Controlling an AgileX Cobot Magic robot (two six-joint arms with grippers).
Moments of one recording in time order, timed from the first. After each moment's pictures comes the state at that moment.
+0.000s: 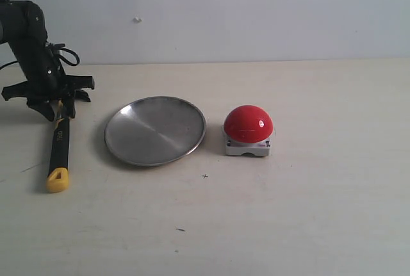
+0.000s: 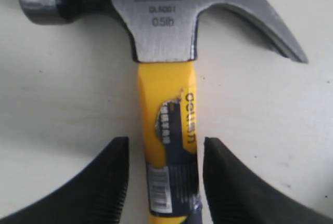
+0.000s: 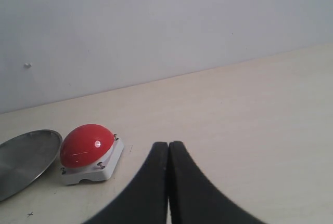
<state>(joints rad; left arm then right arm) -0.07 2.52 -2.15 0.00 1.17 -0.23 -0.06 0.10 -0.01 0.00 0.14 0.24</state>
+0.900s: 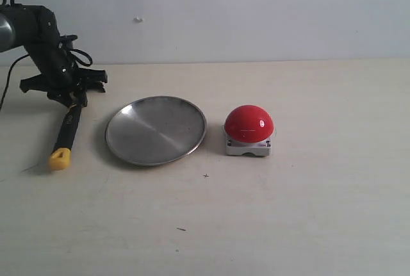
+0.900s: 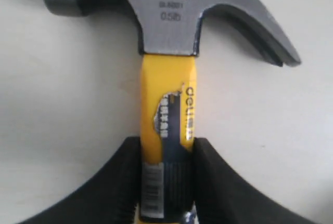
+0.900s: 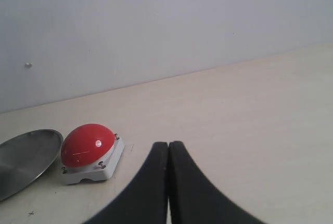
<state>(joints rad) -0.11 2.53 -2.16 0.00 0.99 -0.22 -0.06 0.10 -0.01 0.00 0.15 0.24</state>
